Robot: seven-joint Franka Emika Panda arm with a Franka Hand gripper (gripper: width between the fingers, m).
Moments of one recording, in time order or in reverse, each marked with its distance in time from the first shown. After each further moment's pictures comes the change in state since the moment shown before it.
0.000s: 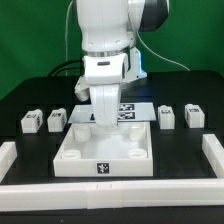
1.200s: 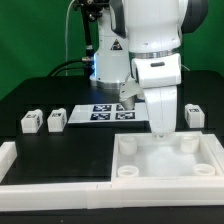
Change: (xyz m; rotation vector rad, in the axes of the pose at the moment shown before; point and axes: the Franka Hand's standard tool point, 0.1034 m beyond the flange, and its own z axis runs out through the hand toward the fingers) arm 0.094 0.056 -0.002 -0.080 0.049 -0.031
